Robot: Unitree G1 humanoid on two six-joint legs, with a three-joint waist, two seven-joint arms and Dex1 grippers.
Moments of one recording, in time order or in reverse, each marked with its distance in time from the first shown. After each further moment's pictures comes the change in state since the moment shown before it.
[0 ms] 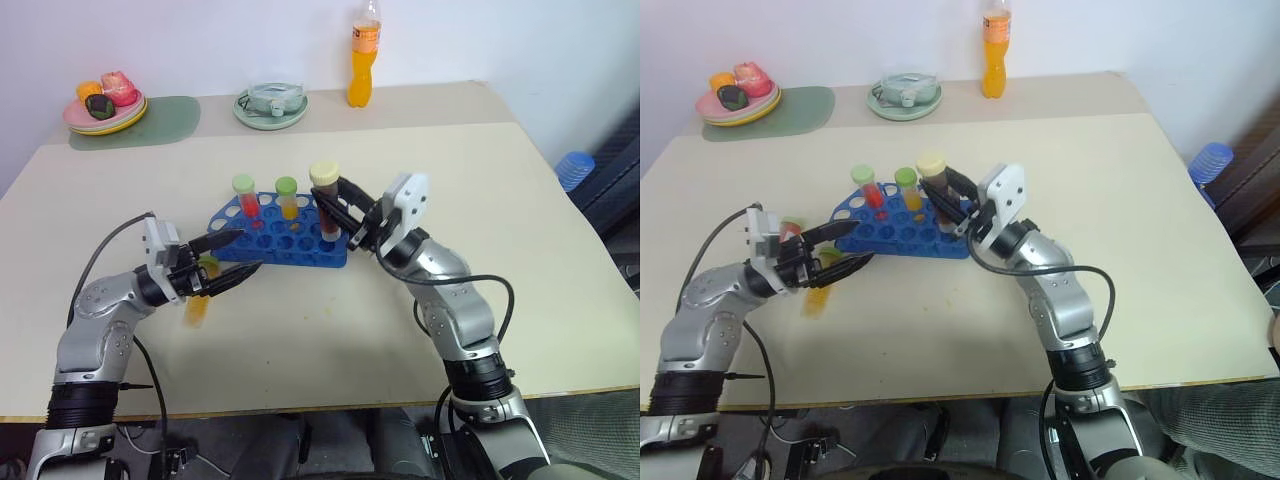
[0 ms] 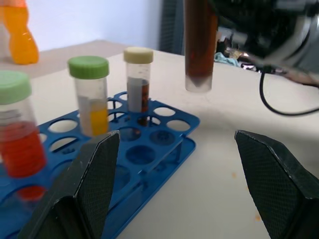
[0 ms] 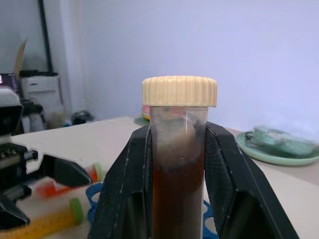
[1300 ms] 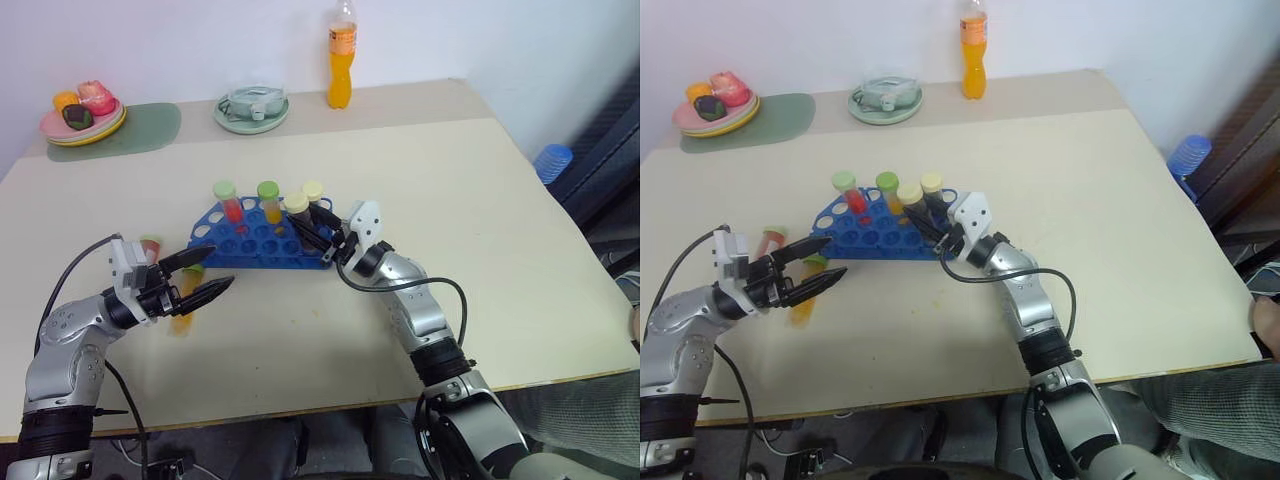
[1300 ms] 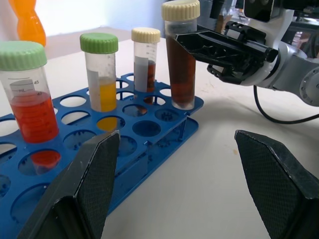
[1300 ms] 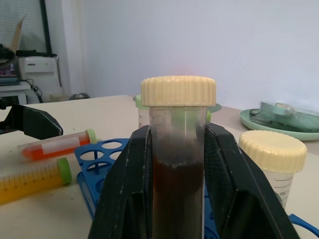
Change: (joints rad) left arm 0.113 0.021 0.089 0.009 -0.003 -0.047 -0.043; right arm -0.110 0.102 0.045 0.414 -0.081 -0.275 0.091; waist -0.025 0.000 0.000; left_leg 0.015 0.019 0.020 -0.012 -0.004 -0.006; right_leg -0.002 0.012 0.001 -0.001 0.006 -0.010
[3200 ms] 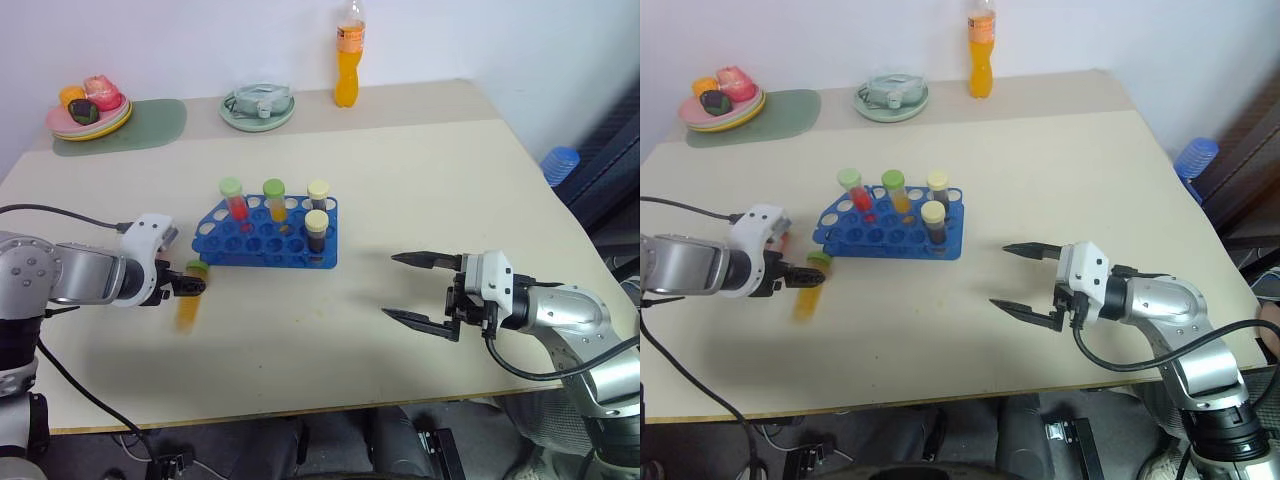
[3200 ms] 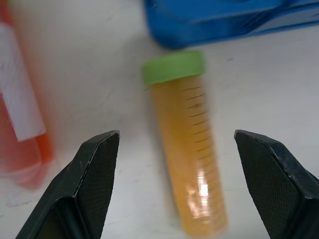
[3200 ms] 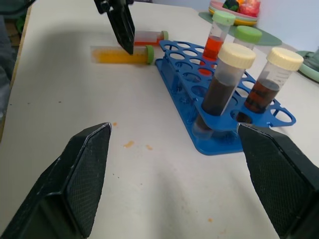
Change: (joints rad) left arm -0.476 0.353 -0.206 -0.085 -0.656 1.485 1.386; right arm 0.439 -0.689 -0.247 -0.718 0.260 0.368 0.369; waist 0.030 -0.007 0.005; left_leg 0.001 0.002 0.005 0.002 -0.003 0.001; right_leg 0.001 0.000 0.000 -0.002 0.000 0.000
